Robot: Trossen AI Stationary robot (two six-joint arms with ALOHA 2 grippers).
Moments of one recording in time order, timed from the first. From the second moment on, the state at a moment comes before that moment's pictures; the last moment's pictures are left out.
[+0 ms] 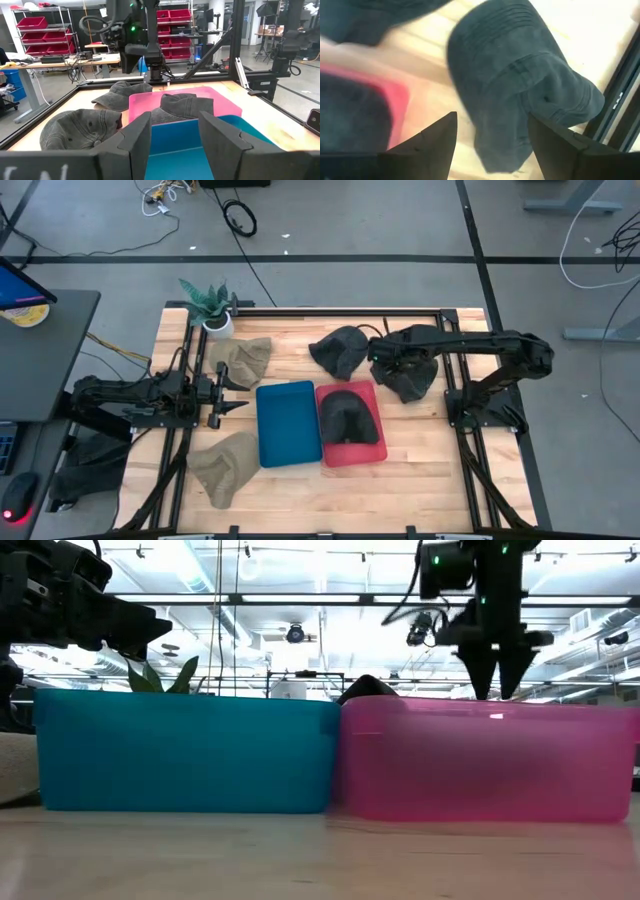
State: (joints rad) left arm -0.06 0.03 0.01 0.05 -0.05 0.04; right arm -0.22 1.47 1.17 -1.24 0.23 0.90
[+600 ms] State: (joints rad) left arm -0.06 0.03 0.01 0.06 -0.05 0.04; right arm -0.45 1.47 0.75 -0.75 0.14 0.87
